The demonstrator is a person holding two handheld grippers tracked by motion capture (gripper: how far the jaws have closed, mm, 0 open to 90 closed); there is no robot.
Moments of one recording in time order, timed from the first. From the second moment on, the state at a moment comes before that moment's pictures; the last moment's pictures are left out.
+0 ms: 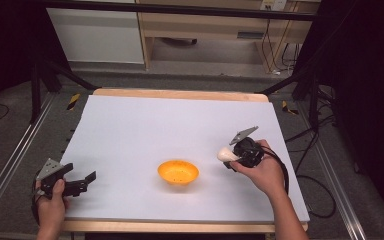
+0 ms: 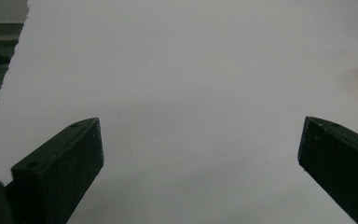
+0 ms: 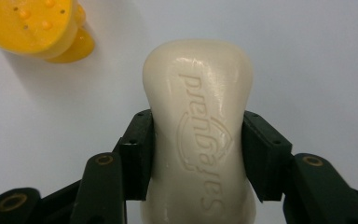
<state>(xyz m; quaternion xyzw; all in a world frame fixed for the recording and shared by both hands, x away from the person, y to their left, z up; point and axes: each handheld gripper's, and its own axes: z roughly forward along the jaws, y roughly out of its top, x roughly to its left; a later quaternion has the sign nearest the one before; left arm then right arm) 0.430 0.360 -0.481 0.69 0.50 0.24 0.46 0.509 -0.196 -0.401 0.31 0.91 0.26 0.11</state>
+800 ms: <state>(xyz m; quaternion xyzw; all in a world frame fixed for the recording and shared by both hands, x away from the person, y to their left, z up) 0.430 0.360 -0.481 0.69 0.50 0.24 0.46 0.511 -0.157 -0.387 0.23 0.93 0.26 0.10</state>
